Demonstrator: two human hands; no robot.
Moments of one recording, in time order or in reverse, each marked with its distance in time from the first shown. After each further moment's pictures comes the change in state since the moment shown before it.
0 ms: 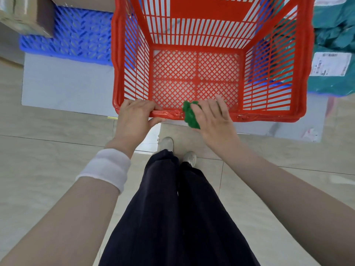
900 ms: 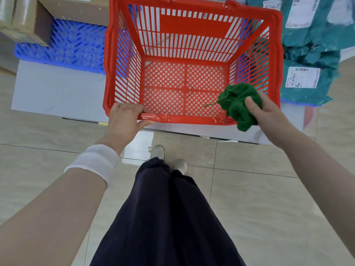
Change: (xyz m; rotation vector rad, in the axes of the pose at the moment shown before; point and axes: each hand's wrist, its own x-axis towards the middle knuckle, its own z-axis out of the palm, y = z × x) left_hand 0.002 0.000 0.004 0.004 0.024 -0.040; right_hand -0.030 0.121 -0.029 1.617 -0.152 0.644
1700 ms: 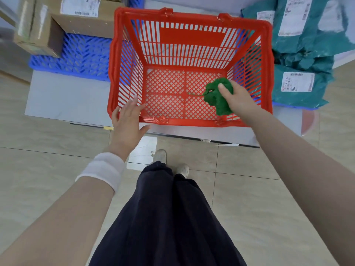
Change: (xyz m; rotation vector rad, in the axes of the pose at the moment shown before) left_hand -0.016 0.017 -0.002 -0.019 -0.011 -0.190; right_hand 0.051 -0.019 0.026 -0.266 0.069 0.002
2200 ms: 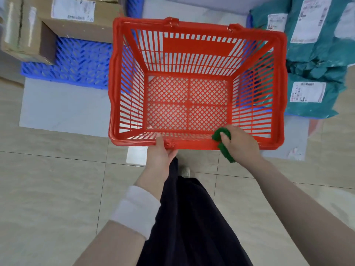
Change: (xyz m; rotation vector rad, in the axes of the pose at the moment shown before) left_hand 0.015 0.082 0.001 -1.584 -0.088 -1.122; right_hand -0.015 0.030 0.026 -0.689 -0.058 0.051
